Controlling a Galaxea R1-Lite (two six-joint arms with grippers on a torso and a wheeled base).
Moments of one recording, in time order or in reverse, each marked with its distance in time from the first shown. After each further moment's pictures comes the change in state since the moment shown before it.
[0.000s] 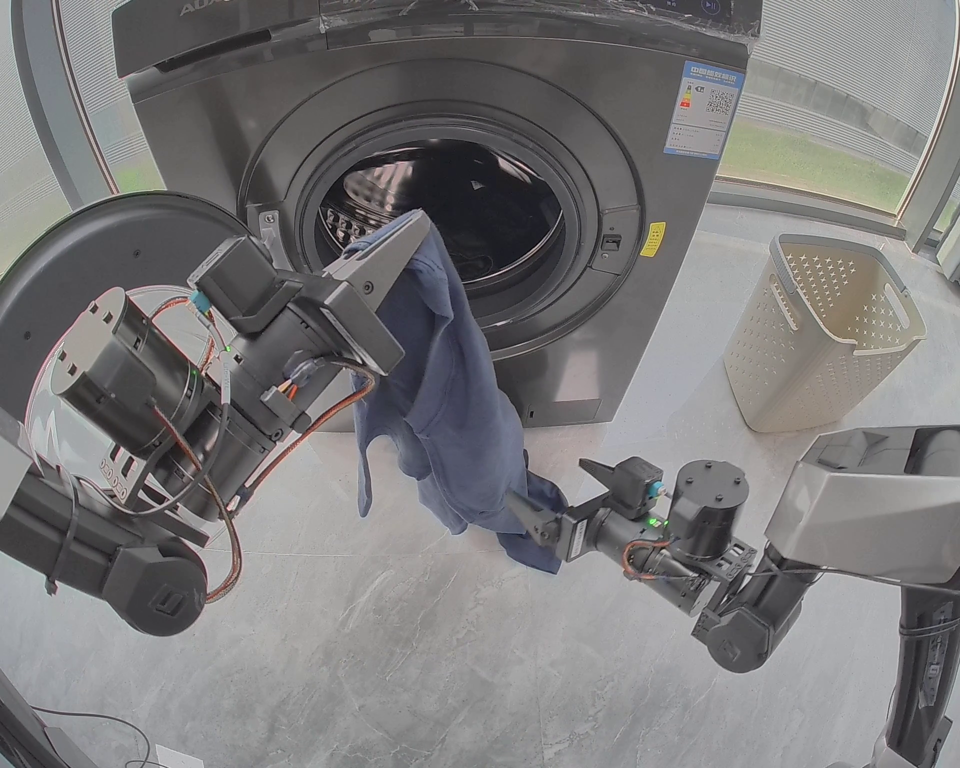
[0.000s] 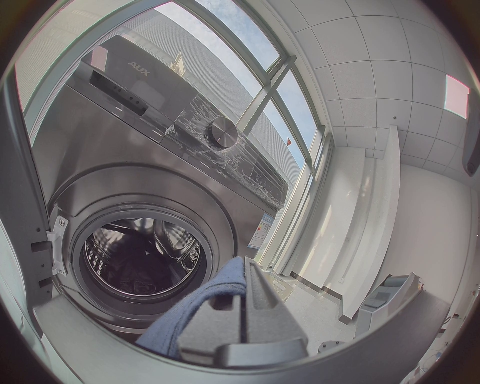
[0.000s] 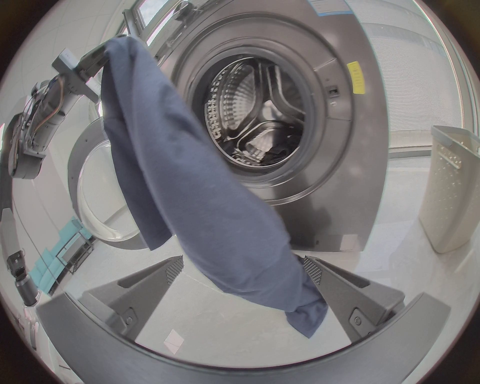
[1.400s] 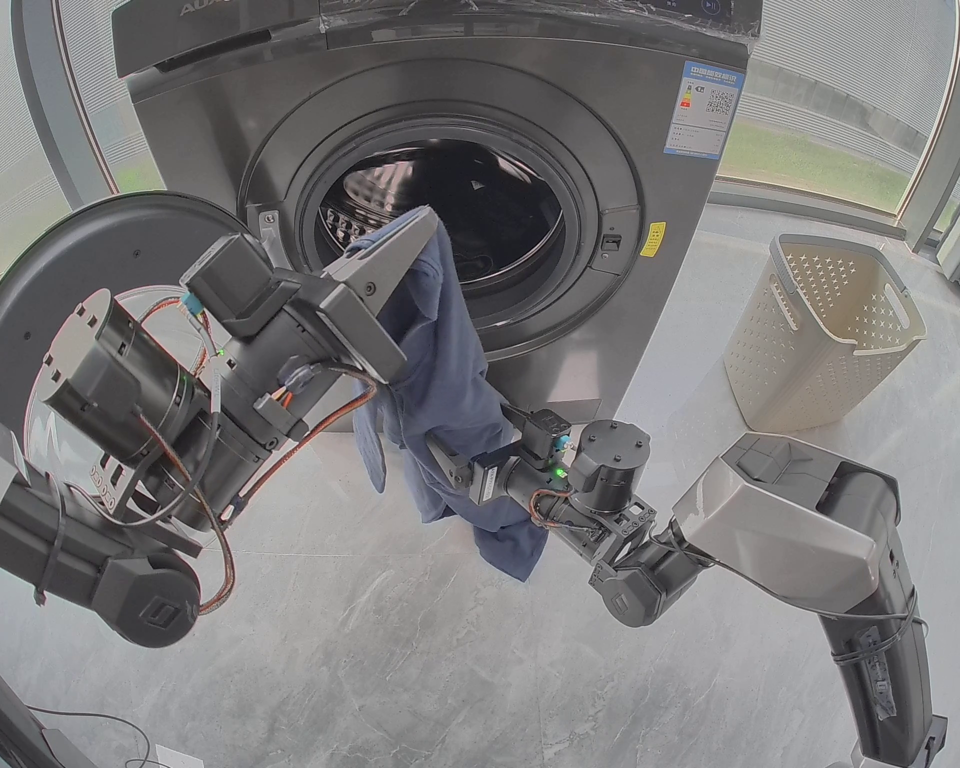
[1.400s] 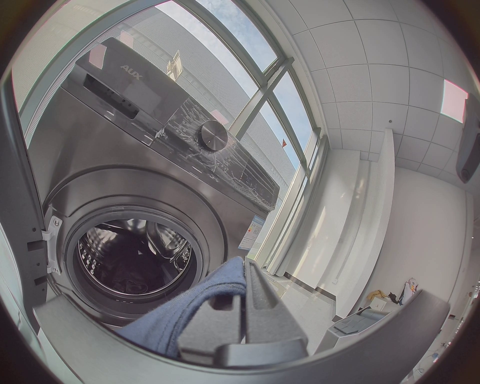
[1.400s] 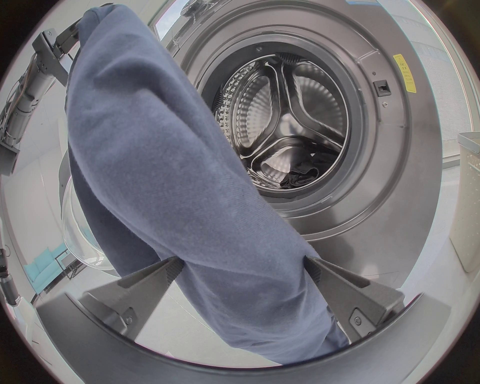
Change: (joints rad) left arm -0.027 -0.028 0.020 0.000 -0.011 -0.001; right arm 0.035 0.237 -0.569 0.154 0.040 -0.027
